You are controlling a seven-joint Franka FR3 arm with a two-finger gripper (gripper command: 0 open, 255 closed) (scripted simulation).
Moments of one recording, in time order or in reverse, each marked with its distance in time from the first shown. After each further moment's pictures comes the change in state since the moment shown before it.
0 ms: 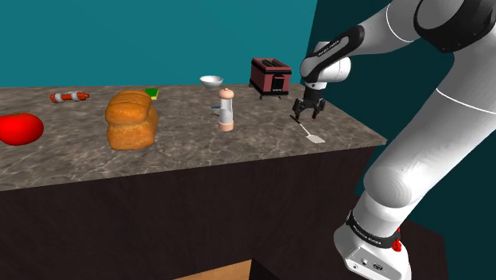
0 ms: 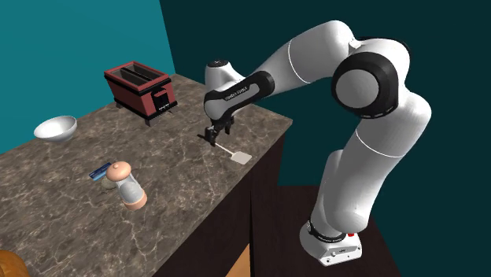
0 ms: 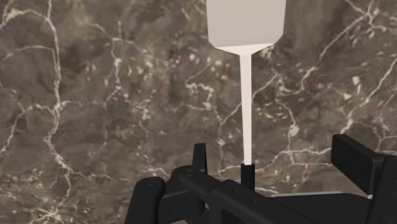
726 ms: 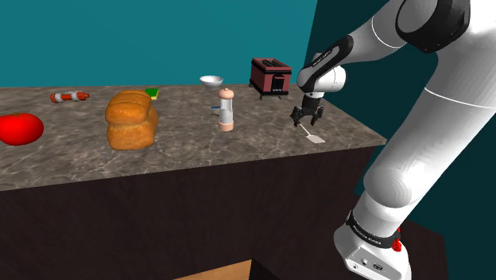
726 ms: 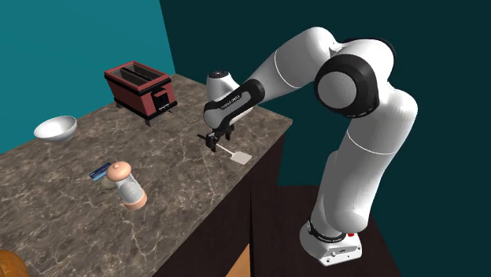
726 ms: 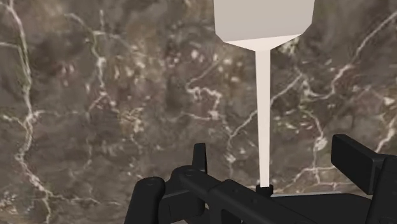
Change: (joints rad) arm -0.001 0.090 -0.013 -0.022 0.049 0.105 -0.033
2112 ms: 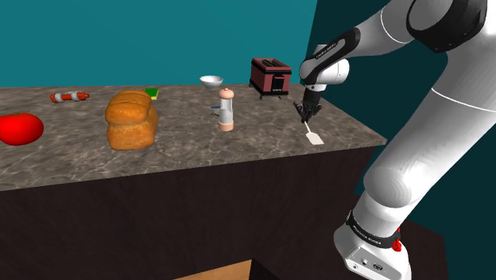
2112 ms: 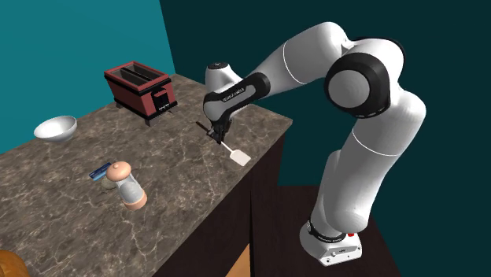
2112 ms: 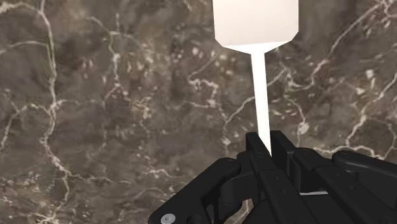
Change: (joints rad) arm -0.001 -0.055 0.004 0.031 -0.030 -0.081 0.023
